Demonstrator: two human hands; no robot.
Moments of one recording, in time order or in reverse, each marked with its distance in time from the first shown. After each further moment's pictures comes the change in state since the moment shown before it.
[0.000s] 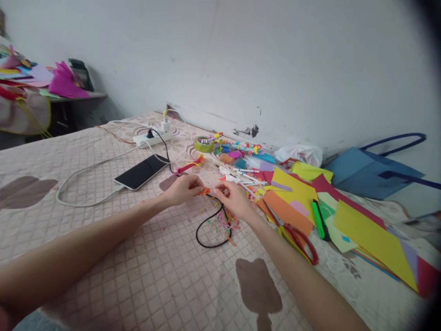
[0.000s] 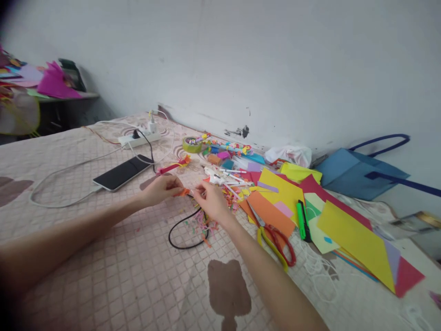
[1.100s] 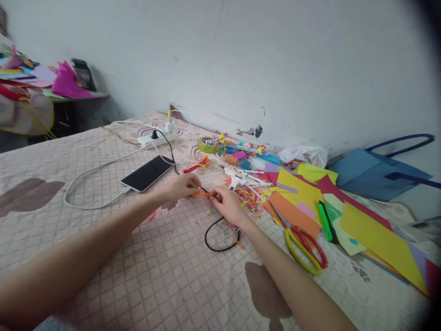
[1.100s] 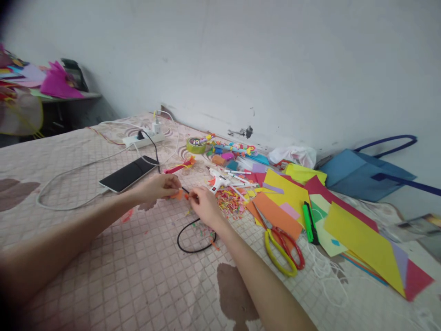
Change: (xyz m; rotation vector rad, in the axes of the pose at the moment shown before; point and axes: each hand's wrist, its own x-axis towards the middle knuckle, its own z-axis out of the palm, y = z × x) left_hand -0.004 -0.006 -0.030 -0.089 -0.142 -0.238; right_hand 0.007 0.006 0.038 -0.171 -0.046 -0.133
